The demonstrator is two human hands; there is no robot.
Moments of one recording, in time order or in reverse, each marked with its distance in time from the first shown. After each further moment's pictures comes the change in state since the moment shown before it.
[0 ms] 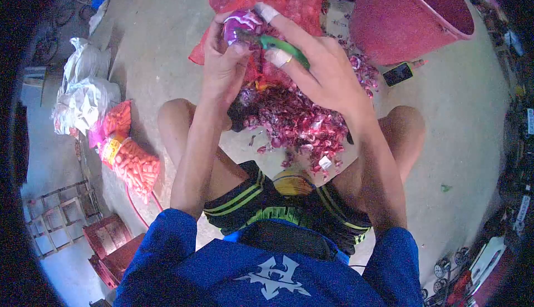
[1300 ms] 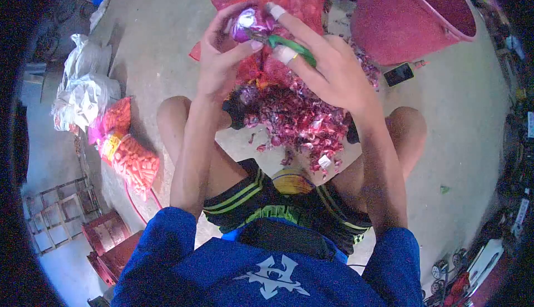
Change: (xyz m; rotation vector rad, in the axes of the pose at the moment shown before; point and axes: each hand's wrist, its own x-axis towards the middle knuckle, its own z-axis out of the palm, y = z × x) left_hand 0.004 0.014 0.001 0.230 -0.096 -0.002; right_hand -0.005 0.008 -0.006 -0.094 0.008 -0.031
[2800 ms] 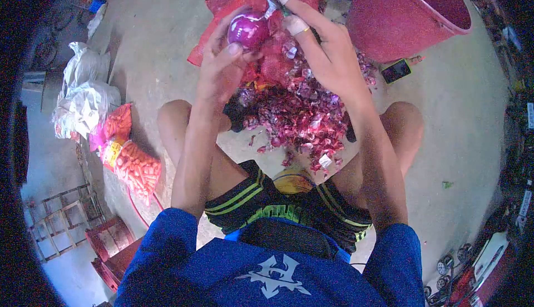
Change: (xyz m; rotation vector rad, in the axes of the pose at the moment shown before) left_hand -0.005 0.002 0.007 -0.136 -0.057 -0.101; right_hand 0.009 0.010 0.003 0.110 0.220 0.196
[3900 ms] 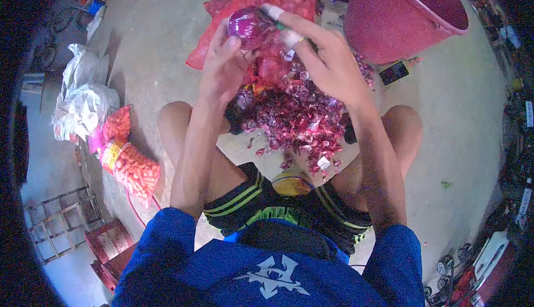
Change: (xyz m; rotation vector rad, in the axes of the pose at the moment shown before) left_hand 0.004 -0.011 -0.008 -0.123 0.026 -0.074; right_hand -0.002 0.008 -0.008 0.025 -0.173 -0.098
